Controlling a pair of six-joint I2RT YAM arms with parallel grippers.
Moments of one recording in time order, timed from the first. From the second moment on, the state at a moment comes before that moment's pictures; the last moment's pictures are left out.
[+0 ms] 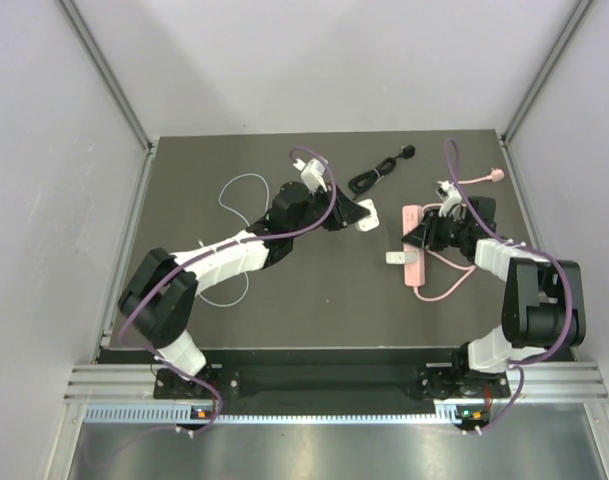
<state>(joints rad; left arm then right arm) -0.72 1.66 1.06 0.44 0.26 -0.89 -0.07 1.52 0.70 0.09 -0.76 0.10</state>
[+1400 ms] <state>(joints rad) 0.34 1.95 0.99 0.49 0.26 -0.97 -0.07 1.60 0.81 -0.12 -1.00 -0.12</state>
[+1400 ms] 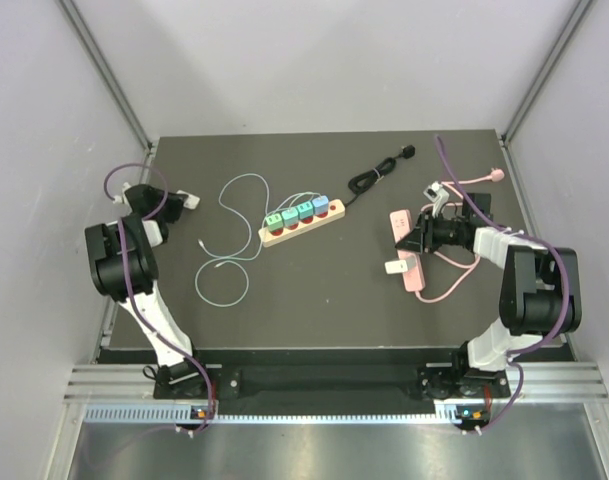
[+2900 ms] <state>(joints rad) 0.19 1.50 0.92 0.22 0.36 -0.64 -0.10 1.61 0.83 -0.17 -1.01 -0.15</state>
